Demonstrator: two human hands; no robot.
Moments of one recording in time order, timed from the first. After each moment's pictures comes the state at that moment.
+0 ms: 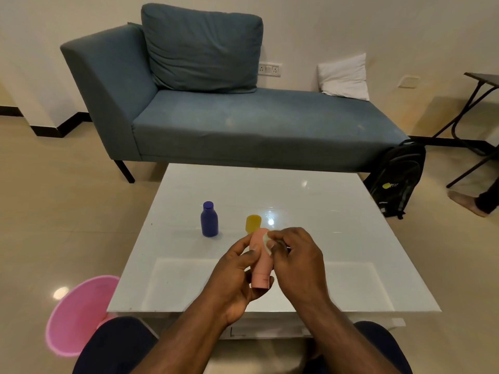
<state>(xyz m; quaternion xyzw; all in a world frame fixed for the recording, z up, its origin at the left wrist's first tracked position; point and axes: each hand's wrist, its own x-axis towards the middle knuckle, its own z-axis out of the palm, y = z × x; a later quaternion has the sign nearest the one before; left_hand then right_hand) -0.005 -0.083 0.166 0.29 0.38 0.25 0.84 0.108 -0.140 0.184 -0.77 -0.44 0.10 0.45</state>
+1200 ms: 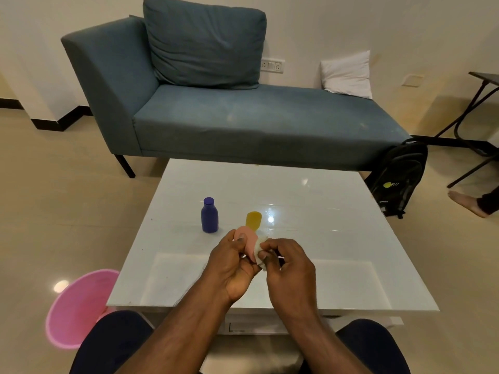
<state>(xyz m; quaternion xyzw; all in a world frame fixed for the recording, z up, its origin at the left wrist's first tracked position) 0.004 -0.069 0.174 0.11 0.39 0.31 0.86 0.087 -0.150 0.168 -0.74 -0.43 0.12 0.50</state>
